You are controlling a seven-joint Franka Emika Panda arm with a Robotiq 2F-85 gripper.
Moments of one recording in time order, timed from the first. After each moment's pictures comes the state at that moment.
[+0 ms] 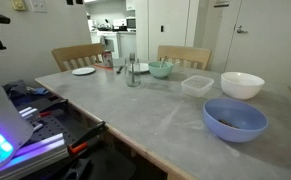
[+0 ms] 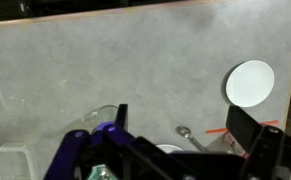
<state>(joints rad) 0.12 -0.60 0.21 -2.50 0.18 1.92 0.32</state>
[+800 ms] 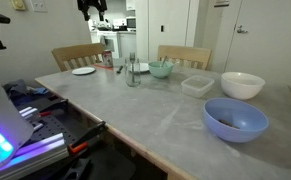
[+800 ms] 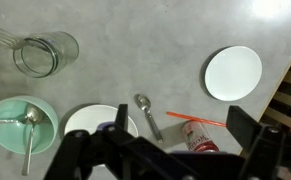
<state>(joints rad) 0.18 -0.10 0.25 -2.19 0.05 2.13 0.11</state>
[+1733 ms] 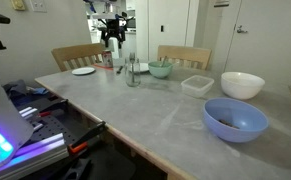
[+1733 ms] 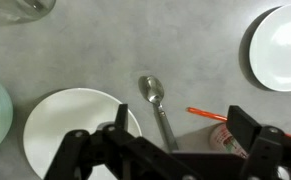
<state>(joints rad) 0.22 0.49 0.19 -1.74 -0.06 2.13 0.09</state>
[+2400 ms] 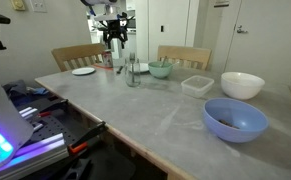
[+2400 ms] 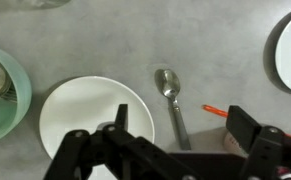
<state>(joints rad) 0.26 0.51 0.15 -1.72 -0.15 2.13 0.10</state>
